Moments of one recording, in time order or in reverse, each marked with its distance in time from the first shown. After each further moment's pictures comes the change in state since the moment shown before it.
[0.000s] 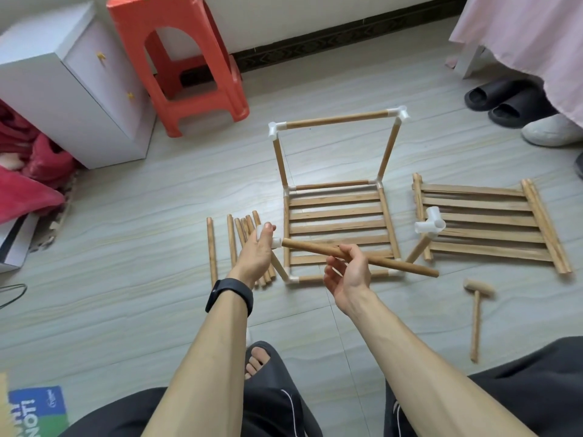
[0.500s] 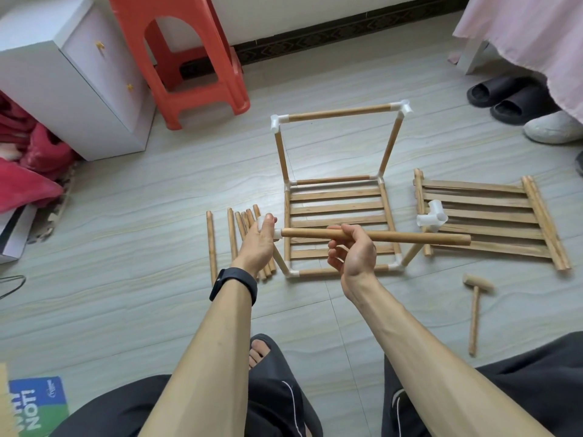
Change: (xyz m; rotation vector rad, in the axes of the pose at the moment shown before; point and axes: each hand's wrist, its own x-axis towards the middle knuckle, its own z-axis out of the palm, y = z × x) left_hand 0.002 0.001 0.000 -0.001 0.011 0.006; right_hand -0.012 -0.013 0.012 -0.085 -0.090 -0.252
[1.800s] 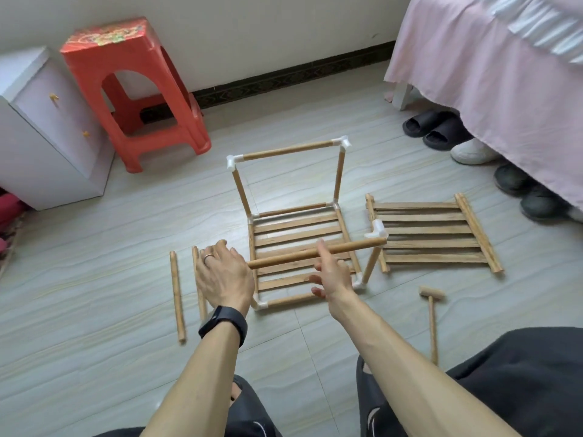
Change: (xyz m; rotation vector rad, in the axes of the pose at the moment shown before) left_hand -0.025 0.026 0.038 0.631 0.578 0.141; right_hand 0.005 -0.030 -0.038 -0.371 0.038 0.014
